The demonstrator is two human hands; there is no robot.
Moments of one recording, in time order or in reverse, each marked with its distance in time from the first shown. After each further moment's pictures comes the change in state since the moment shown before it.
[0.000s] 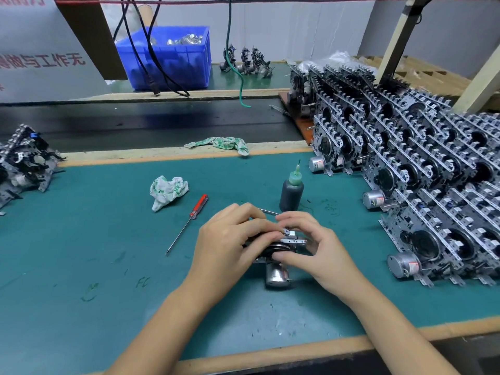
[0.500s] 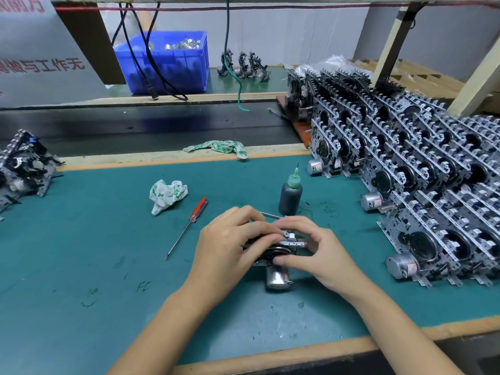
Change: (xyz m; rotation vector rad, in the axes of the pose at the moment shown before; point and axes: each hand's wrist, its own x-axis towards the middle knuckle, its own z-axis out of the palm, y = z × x) left_hand 0.002 0.000 -0.001 -0.051 -0.027 -0.020; right_hand 0.004 0.000 -0.004 -0.026 -0.032 0.047
